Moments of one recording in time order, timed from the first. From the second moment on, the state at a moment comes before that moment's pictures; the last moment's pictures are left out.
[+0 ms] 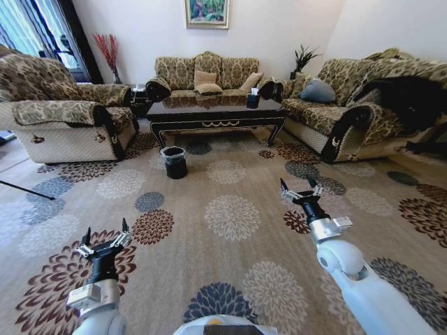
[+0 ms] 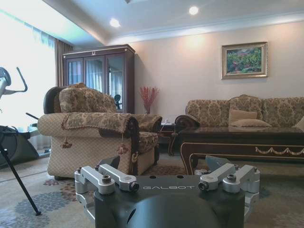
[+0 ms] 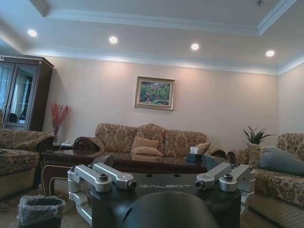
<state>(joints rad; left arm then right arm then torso) 1.80 -1.61 -0.77 -2.35 -0.12 -0.07 -0.18 -1.34 0.89 0.57 2.05 0.55 0.12 0.14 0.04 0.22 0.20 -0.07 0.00</state>
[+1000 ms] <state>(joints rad) 1.80 -1.61 -0.77 -2.35 -0.12 -0.07 -0.18 -1.34 0.89 0.57 2.05 0.55 0.12 0.14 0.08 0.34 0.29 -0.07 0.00</state>
